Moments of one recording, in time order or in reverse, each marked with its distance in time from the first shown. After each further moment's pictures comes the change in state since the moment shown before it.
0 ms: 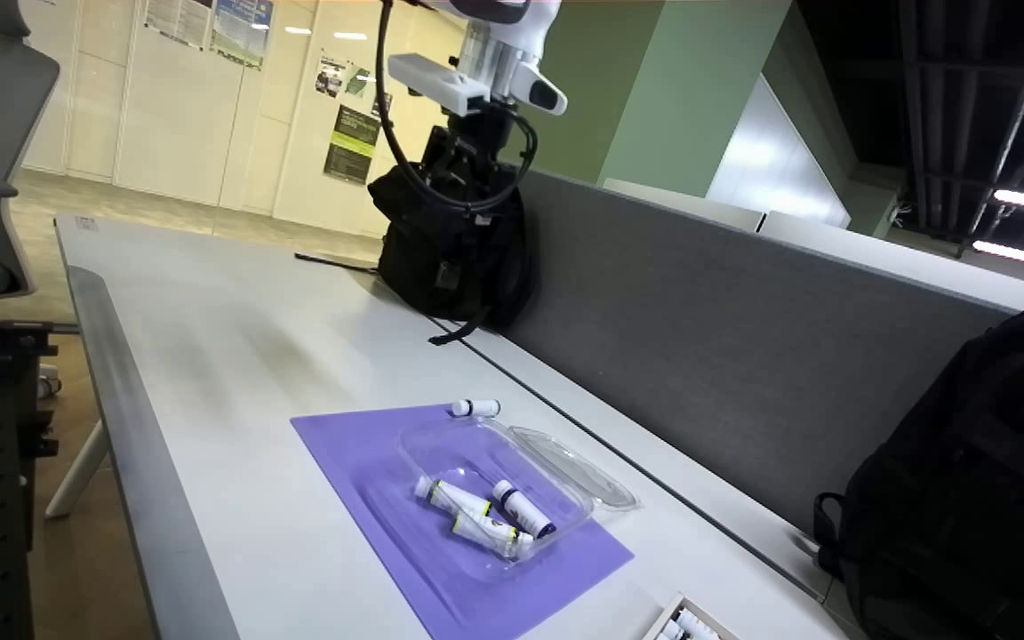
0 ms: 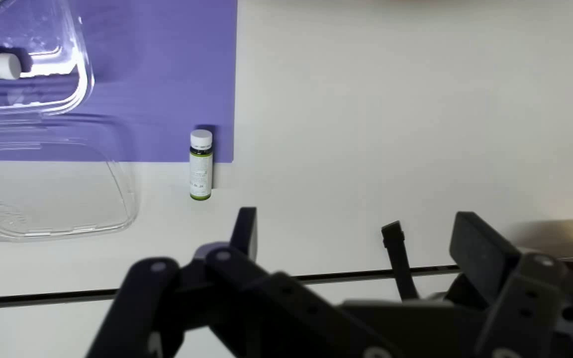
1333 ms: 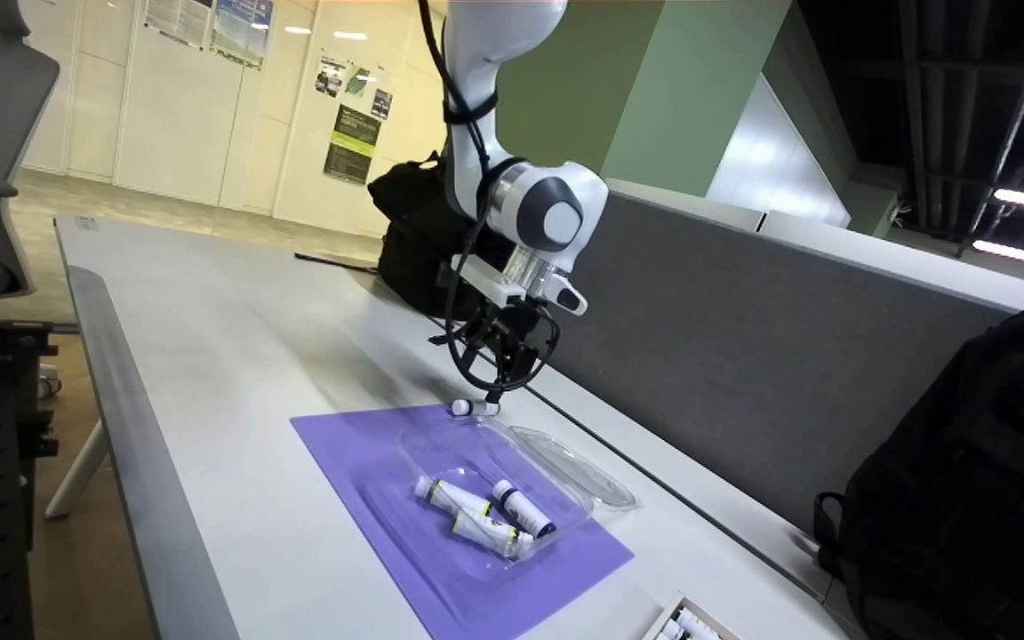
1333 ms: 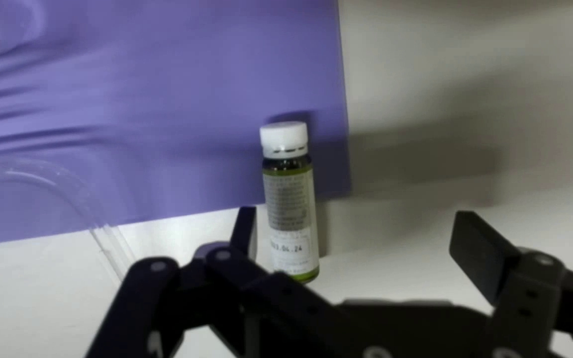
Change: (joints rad) arm 0.000 0.757 -0.108 0.649 -0.099 -0.195 0.178
